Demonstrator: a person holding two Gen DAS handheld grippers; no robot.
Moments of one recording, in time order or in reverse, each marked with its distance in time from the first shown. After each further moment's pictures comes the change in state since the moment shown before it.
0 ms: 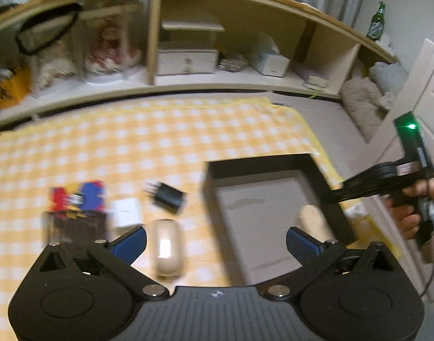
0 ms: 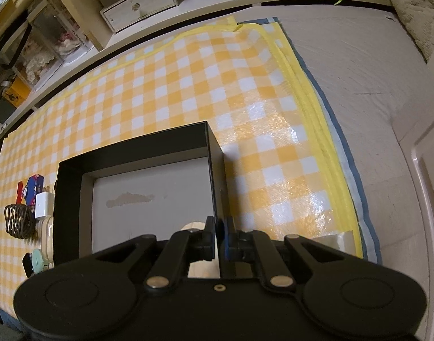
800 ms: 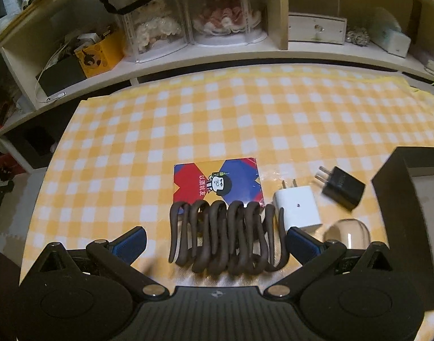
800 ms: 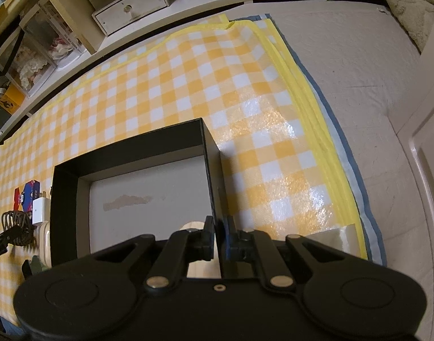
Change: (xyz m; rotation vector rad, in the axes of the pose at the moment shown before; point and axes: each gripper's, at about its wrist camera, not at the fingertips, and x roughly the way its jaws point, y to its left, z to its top) left arm 0.072 0.108 -0.004 -0.081 0.106 0.389; right arm 0.005 -0.001 -0.001 0.026 0.003 -0.011
